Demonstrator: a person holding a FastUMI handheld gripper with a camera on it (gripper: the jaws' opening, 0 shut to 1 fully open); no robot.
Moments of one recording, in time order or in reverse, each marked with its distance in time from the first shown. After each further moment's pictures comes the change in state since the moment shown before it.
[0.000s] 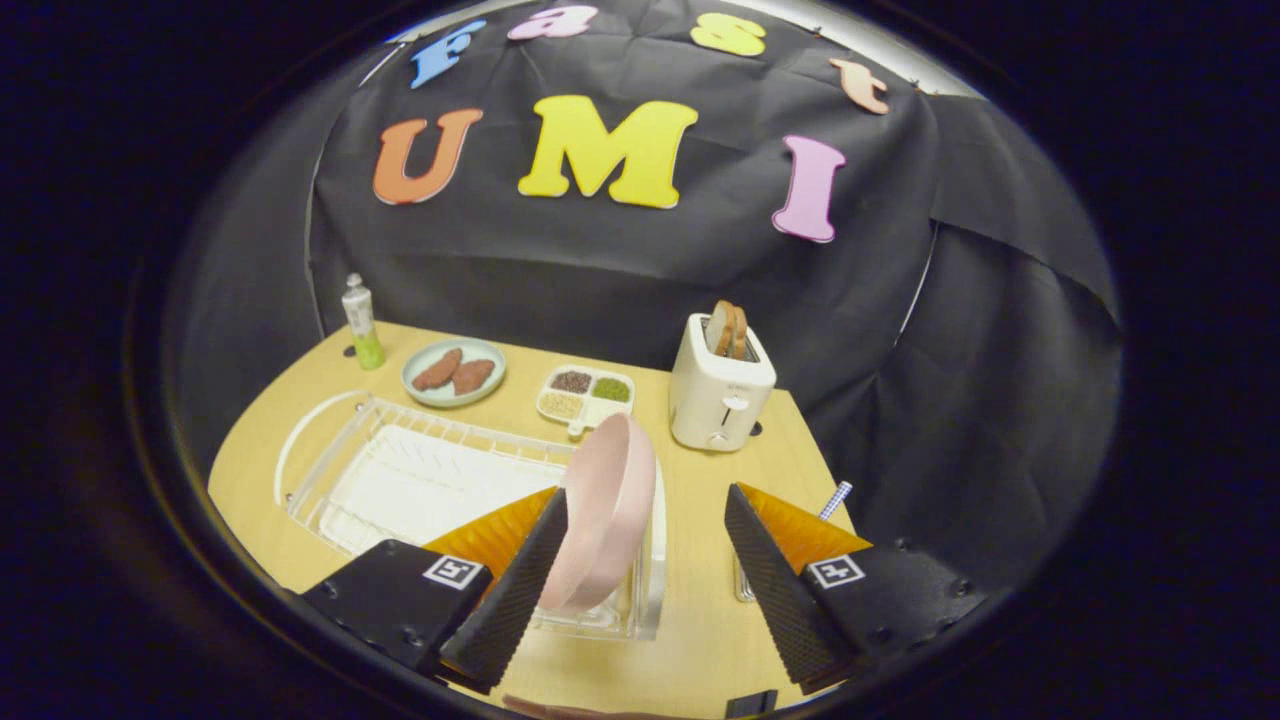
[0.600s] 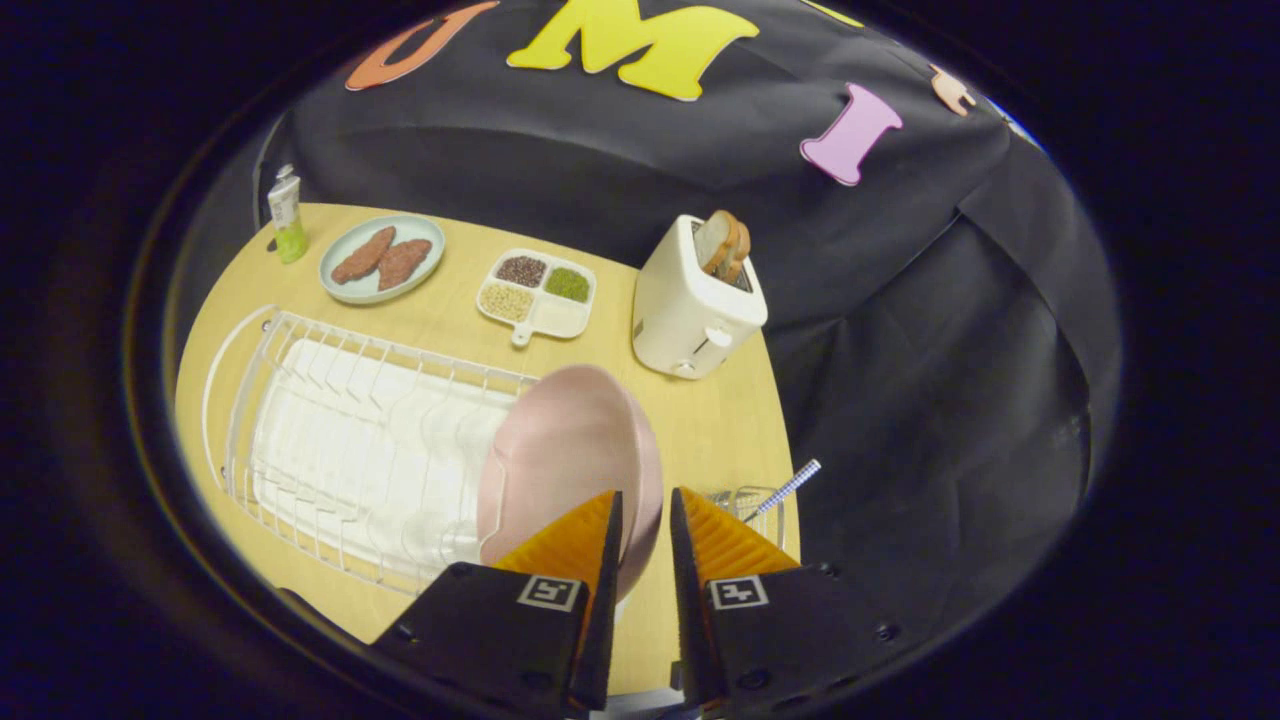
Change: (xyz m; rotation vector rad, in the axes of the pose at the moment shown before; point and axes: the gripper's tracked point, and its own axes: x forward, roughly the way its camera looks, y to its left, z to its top) arm 0.026 -0.002 0.002 -0.074 0.400 -0.218
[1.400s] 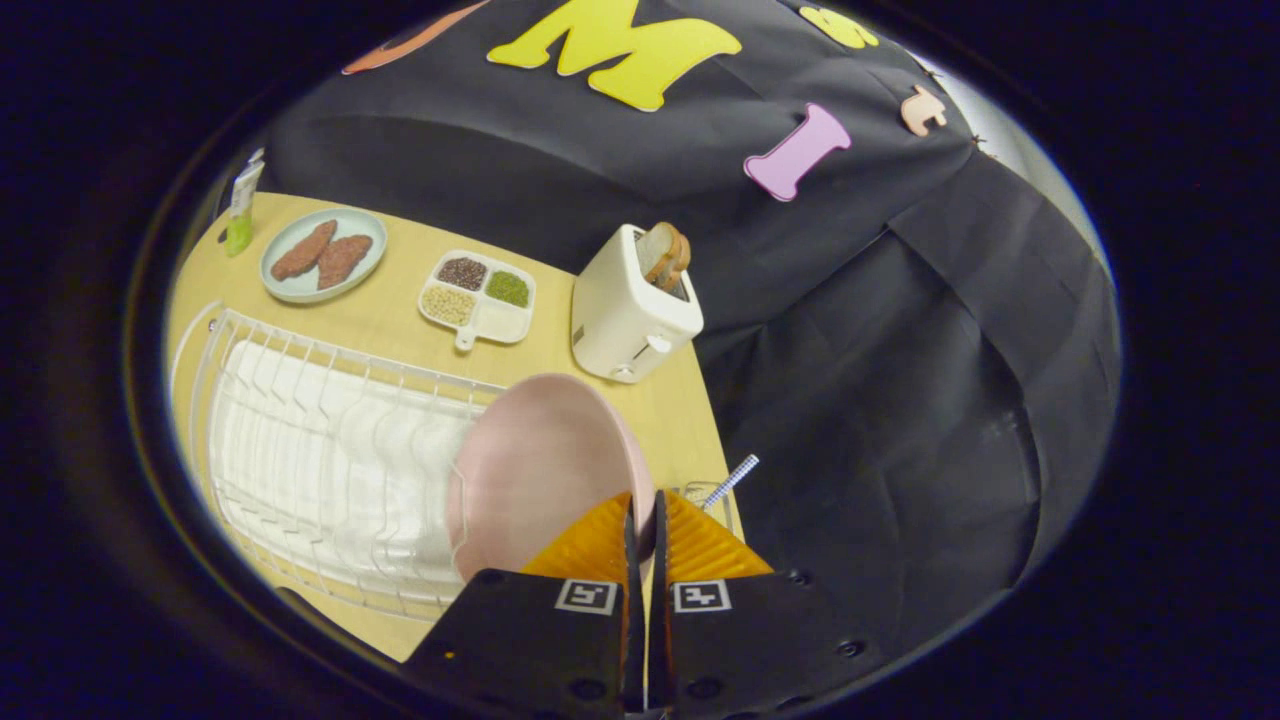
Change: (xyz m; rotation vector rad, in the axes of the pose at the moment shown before) arm -0.023 0.006 0.004 0.042 -0.075 -0.273
